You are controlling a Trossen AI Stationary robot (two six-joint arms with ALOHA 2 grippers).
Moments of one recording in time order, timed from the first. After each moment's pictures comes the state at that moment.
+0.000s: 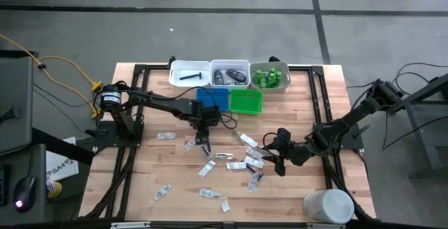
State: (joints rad) left arm 0.09 1.75 1.07 -0.56 -0.01 -0.05; right arm 0.56 1.21 0.51 0.01 0.47 0.68
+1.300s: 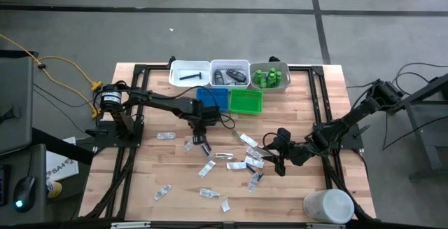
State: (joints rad) left arm 0.09 1.75 1.11 -0.70 -0.02 -0.05; right arm 0.56 1.21 0.51 0.01 0.47 0.68
